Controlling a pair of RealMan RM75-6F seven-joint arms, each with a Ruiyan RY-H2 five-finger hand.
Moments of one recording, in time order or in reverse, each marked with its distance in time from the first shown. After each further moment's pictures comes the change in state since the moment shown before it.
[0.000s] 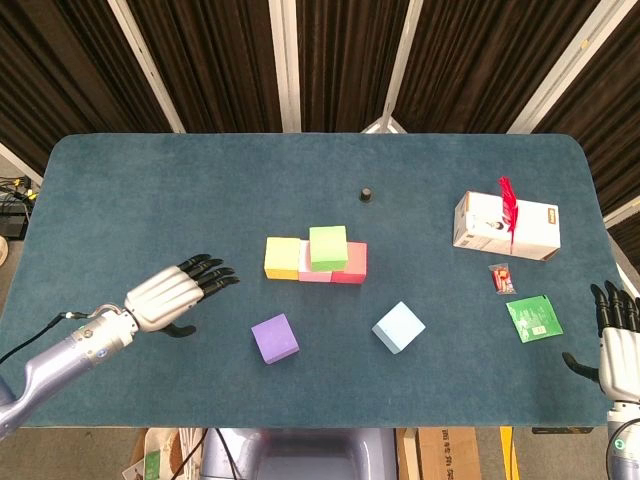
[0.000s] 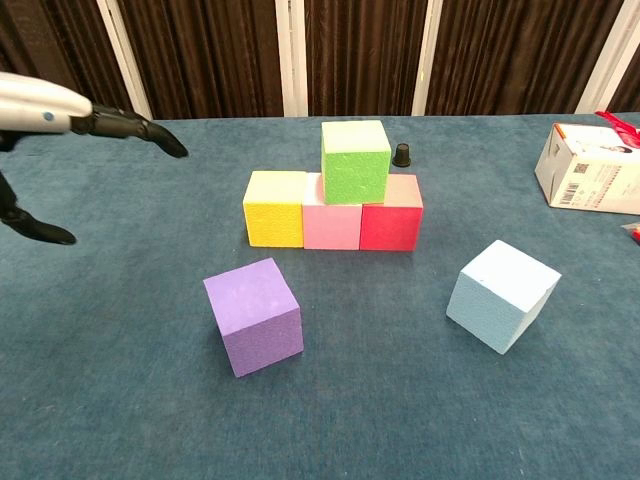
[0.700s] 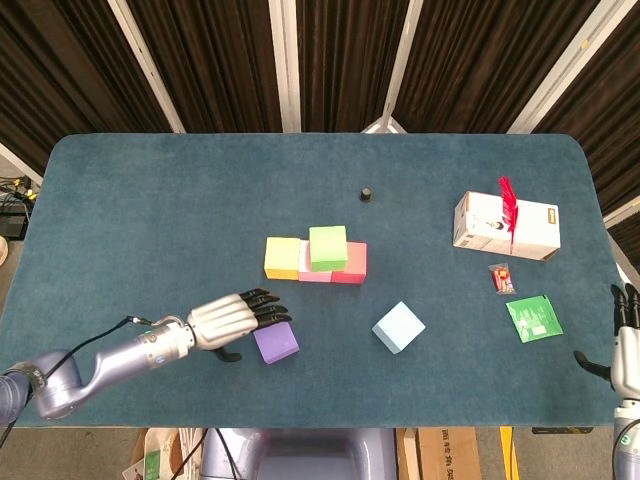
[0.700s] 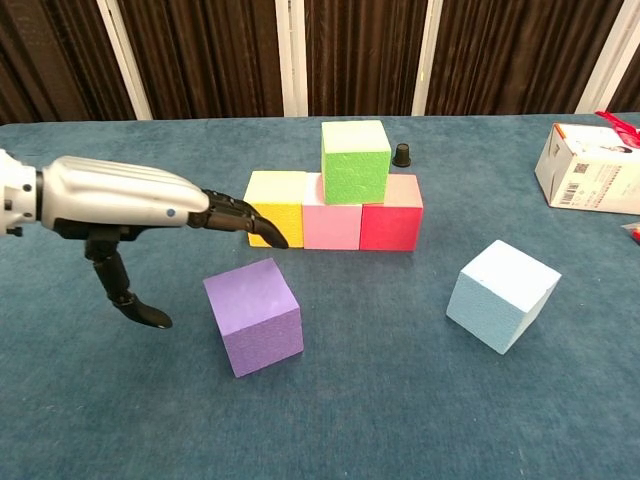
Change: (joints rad) left arm -0.172 -0.245 0.103 0.140 0.082 -0.026 -0.099; right arm -0.030 -0.009 0.074 -0.004 0.069 -0.037 -0.009
